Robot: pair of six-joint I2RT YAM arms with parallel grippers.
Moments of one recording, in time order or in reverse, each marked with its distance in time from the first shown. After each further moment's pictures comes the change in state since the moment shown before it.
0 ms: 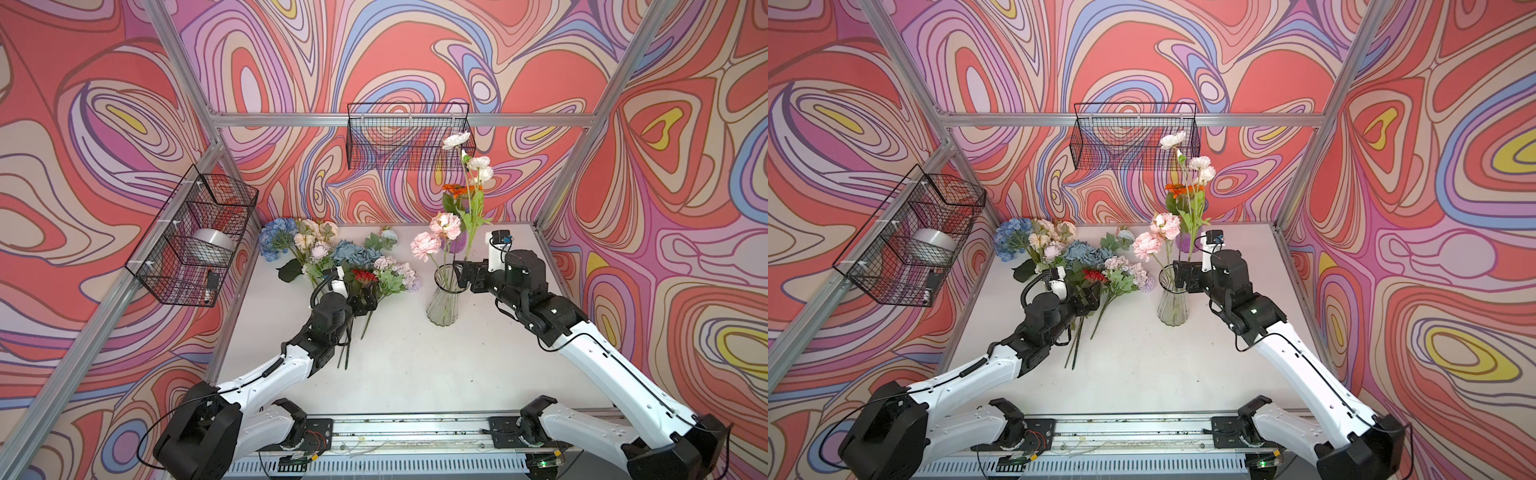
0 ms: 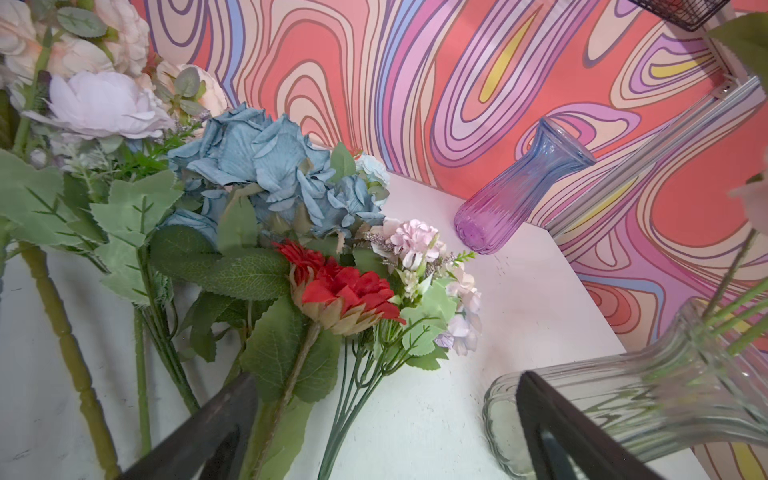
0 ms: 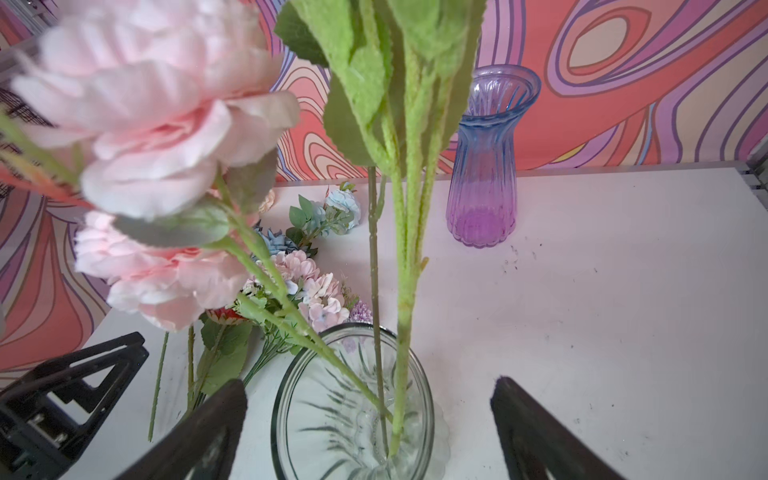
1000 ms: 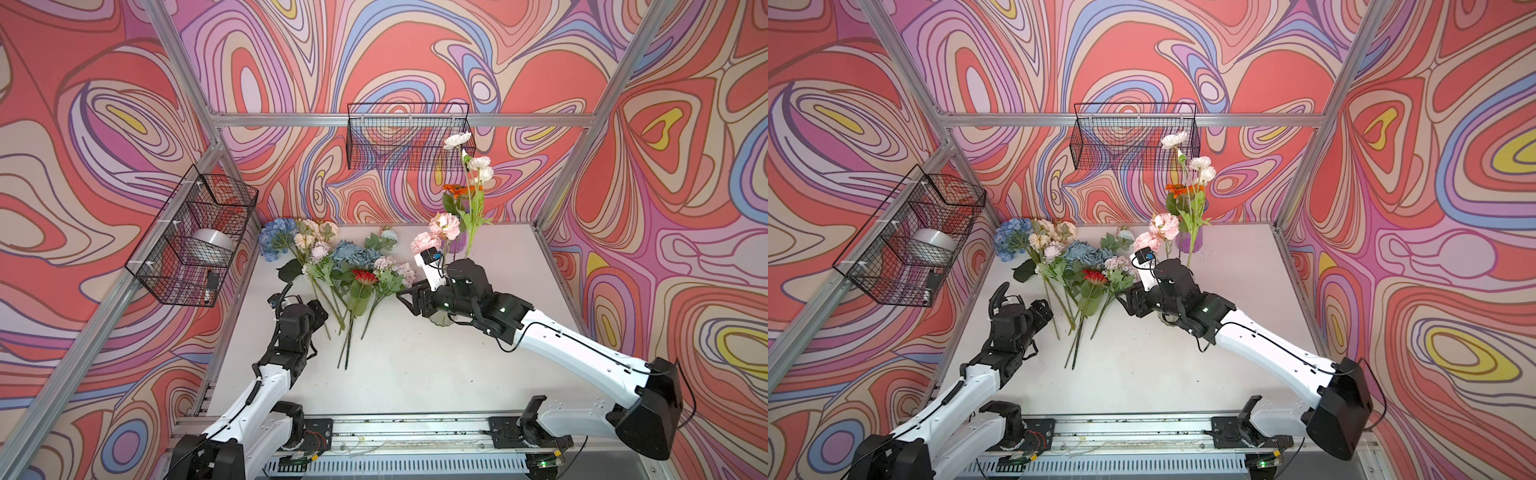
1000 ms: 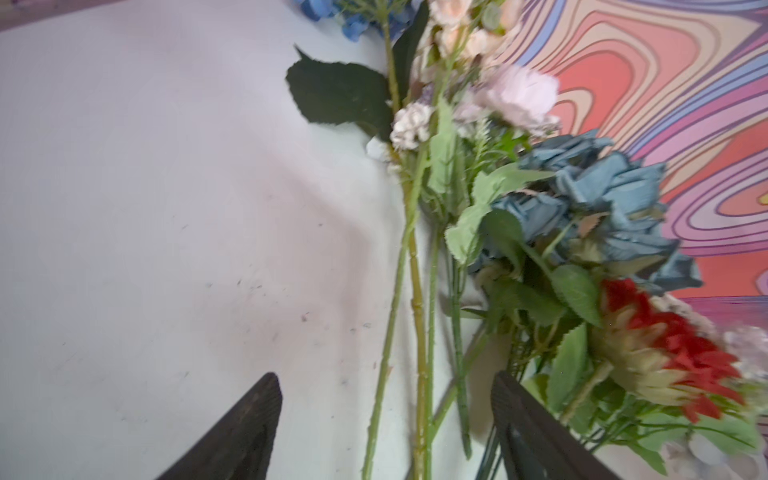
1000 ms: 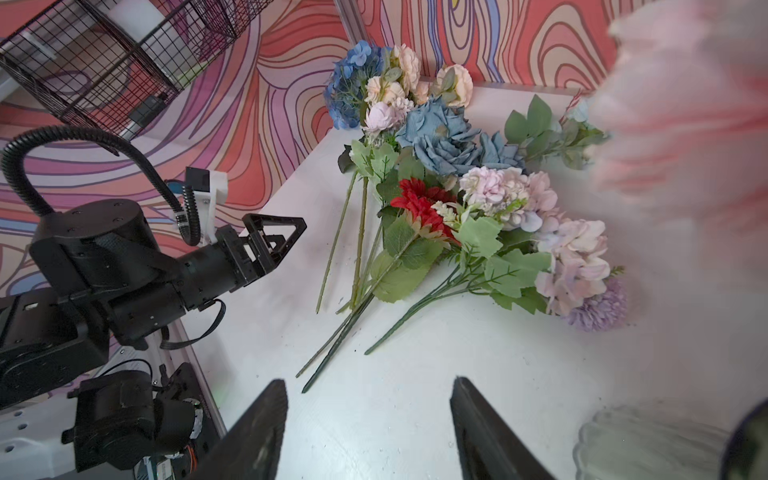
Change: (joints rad) left arm 0.388 -0.183 -0.167 -0.329 -0.014 -0.200; right arm 0.335 0.270 0.065 0.146 -0.225 0.047
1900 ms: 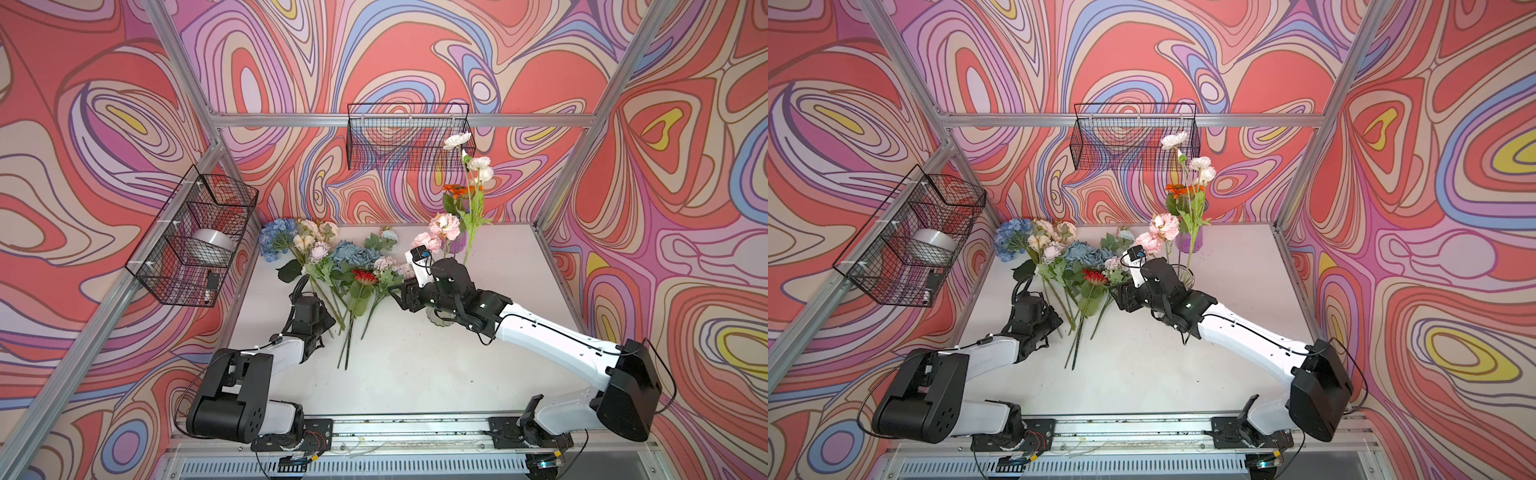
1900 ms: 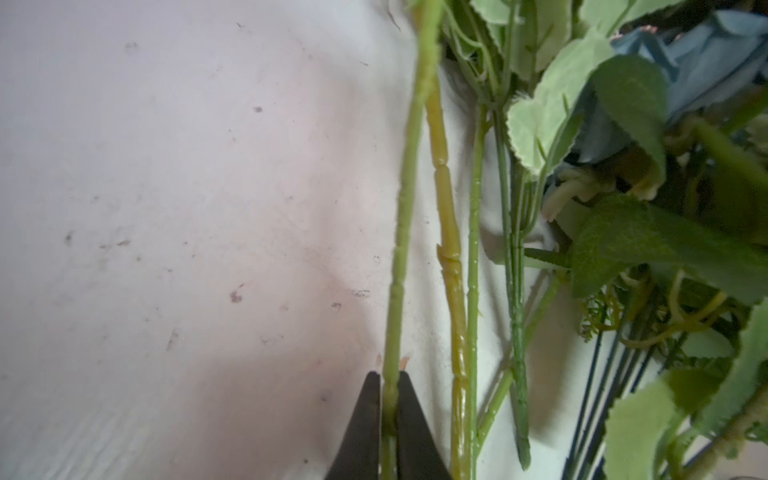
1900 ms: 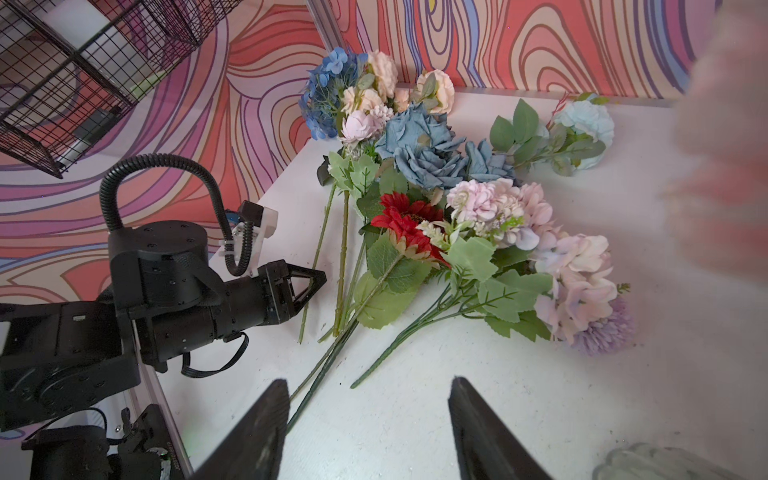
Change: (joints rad) left arm 0.005 0.436 0.082 0.182 0.182 0.039; right arm 0.014 0.094 0.021 0.077 0.075 0.021
